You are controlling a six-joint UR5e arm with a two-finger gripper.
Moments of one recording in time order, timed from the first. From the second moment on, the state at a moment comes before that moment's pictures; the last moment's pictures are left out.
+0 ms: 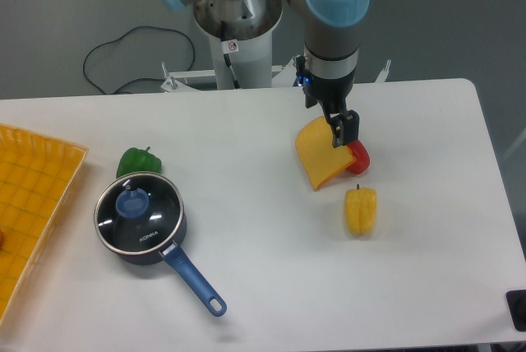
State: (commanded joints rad) arm 2.60 -1.67 -1.64 -1.34 1.58 1.66
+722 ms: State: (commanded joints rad) arm 2.56 -1.66 -1.71 -1.34 1.60 1.40
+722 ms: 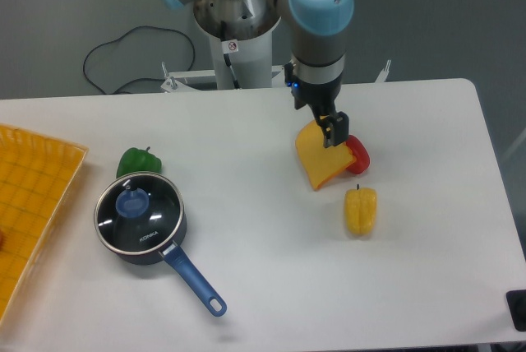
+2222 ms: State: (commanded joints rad) arm 2.19 -1.77 -1.69 -1.16 1.51 0.12
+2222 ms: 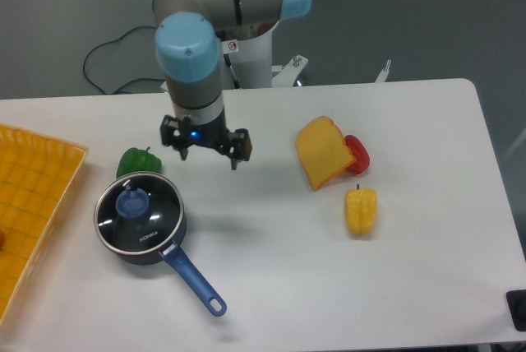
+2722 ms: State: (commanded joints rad) arm 2.08 -1.85 -1.65 -1.08 1.52 -0.03
